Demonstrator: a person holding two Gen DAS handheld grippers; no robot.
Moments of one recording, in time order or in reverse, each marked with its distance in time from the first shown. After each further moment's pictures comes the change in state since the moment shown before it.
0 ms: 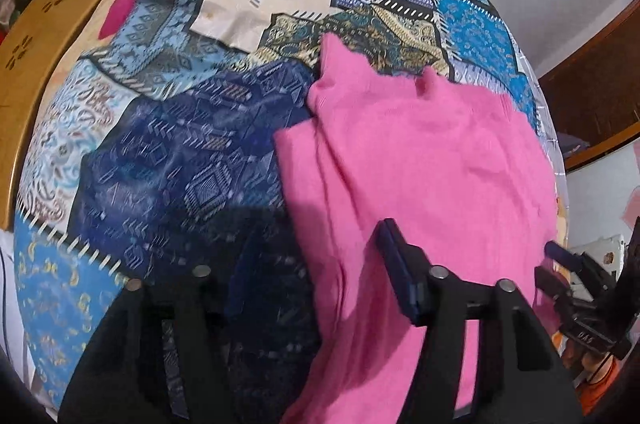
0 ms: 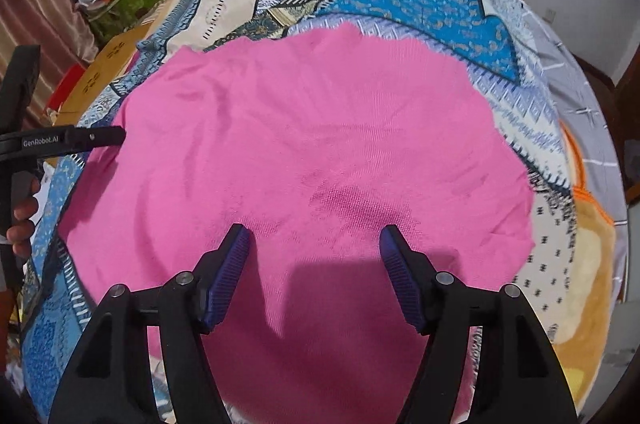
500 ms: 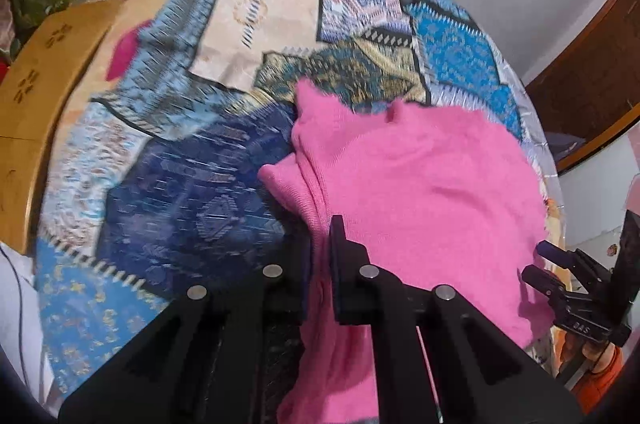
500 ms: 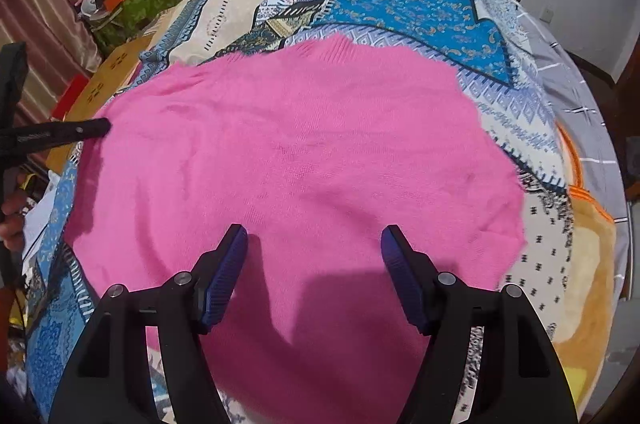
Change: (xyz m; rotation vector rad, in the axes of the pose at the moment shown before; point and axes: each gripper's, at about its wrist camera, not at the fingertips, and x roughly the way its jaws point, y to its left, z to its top) left arm -0.041 -0.004 0.003 0.059 -0.090 0.007; right arm -0.014 -0.005 -0.001 0.008 -0.033 0.011
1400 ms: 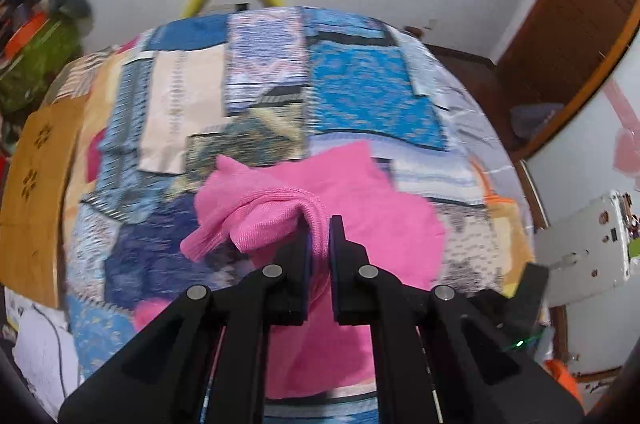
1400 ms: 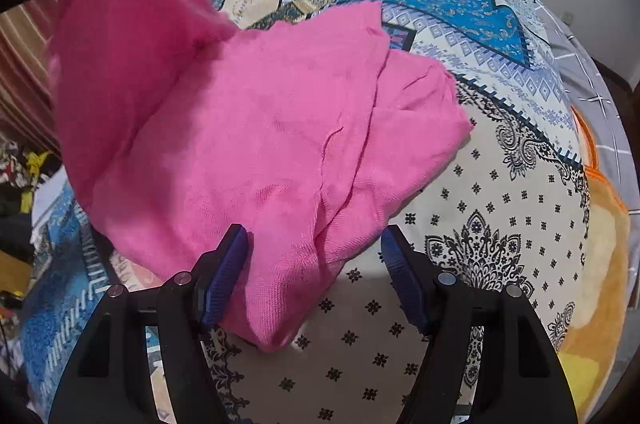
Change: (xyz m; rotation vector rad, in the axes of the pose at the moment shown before) left arm -0.062 -0.163 0.038 0.212 -0.037 -0.004; right arm -0.001 0.001 -0.030 -0.039 0.015 0.081
